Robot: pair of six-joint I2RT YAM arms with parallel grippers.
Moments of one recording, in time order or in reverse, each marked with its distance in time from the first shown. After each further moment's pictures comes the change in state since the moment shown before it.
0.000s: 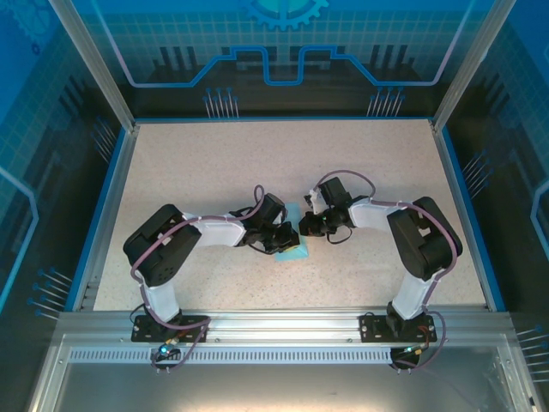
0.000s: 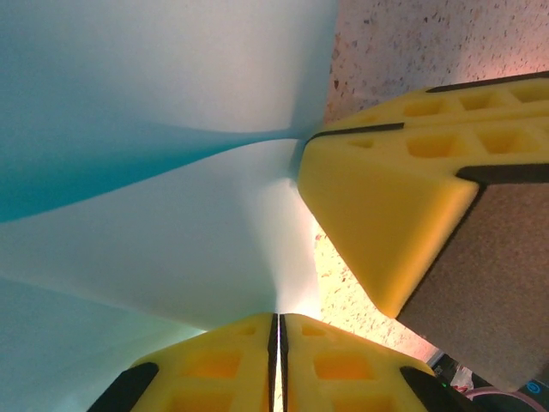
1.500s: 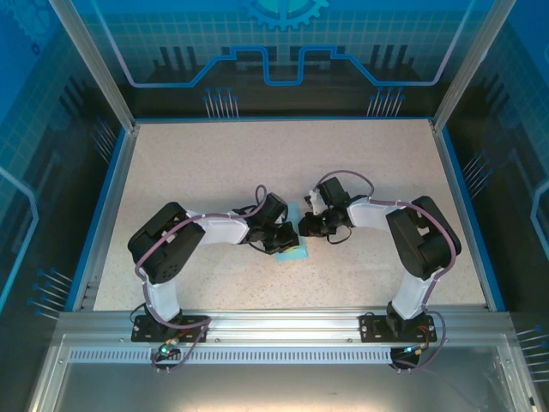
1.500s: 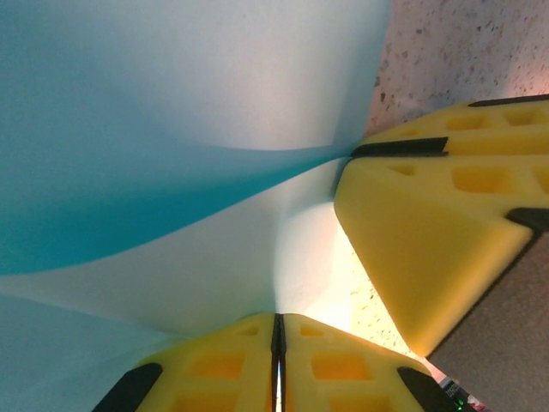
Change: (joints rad) left arm -0.002 0.034 0.045 -0.076 -0.023 0.000; right arm 0.008 0.006 0.015 -0.036 0.033 0.003
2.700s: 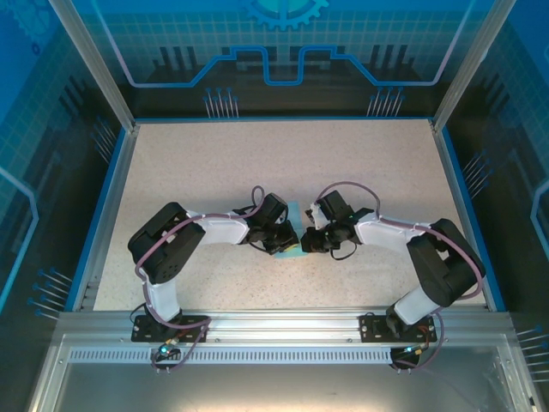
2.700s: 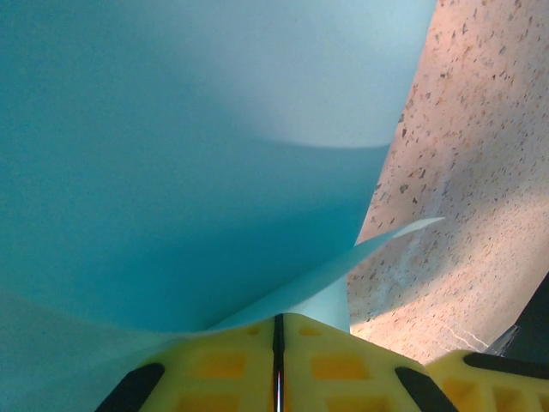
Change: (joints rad) left arm -0.002 0.000 -0.002 0.010 -0.037 -0.105; right arm 0.096 -0.214 -0.145 -0.079 0.032 0.078
